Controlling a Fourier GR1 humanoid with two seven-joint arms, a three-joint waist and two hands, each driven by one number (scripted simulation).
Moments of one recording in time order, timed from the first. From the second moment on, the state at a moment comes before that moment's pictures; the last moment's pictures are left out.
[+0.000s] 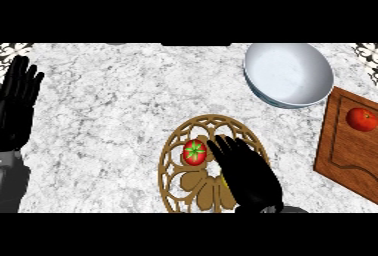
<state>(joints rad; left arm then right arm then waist) -0.24 0.37 0.17 -1.48 0.21 0.07 -0.03 -0.23 -0.17 0.62 -1.87 0.81 0.62 0.75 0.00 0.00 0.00</state>
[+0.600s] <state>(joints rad) -0.27 0.35 0.19 -1.47 0.18 0.05 -0.01 -0.20 -0.15 0.57 -1.70 0.92 0.55 0.62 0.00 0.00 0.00</state>
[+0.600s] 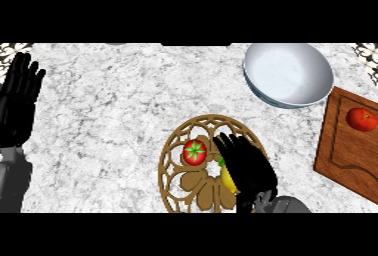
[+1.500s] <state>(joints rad) -0.26 0.32 0.22 -1.47 0.15 0.03 -0.03 -0.22 -0.19 0.49 -1.61 1.04 0.43 0.37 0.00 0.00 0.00</state>
